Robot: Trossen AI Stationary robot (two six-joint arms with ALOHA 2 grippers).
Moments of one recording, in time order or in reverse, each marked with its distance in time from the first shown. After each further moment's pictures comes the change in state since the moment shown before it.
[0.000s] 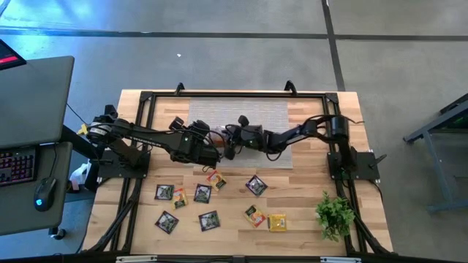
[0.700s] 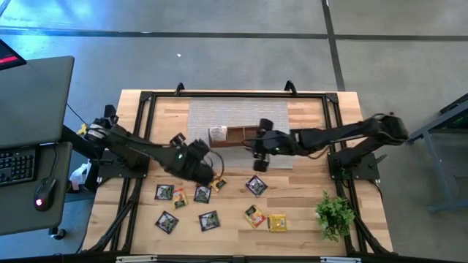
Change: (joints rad) left arm -0.204 -0.024 -0.001 -0.018 0.264 0.025; right arm 0.187 -0.586 0.000 -0.950 0.064 -0.056
